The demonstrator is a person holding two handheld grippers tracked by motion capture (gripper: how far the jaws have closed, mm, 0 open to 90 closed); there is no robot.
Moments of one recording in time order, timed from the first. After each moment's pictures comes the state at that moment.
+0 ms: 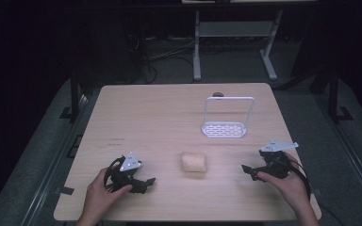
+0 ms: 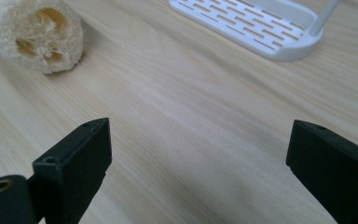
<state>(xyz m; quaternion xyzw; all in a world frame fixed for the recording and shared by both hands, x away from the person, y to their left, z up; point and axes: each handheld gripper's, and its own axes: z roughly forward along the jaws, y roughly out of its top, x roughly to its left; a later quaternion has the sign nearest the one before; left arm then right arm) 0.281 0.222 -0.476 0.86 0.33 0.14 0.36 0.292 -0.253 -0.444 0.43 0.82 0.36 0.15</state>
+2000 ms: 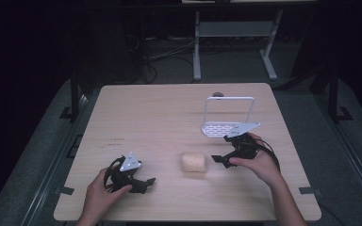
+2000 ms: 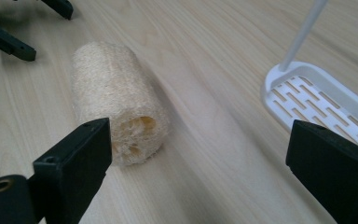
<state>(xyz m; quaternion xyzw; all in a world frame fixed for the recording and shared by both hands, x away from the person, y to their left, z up) 0.281 0.223 -0.476 0.86 0.33 0.14 0.36 0.343 -0.170 -0.418 0.28 0.87 0.40 0.09</state>
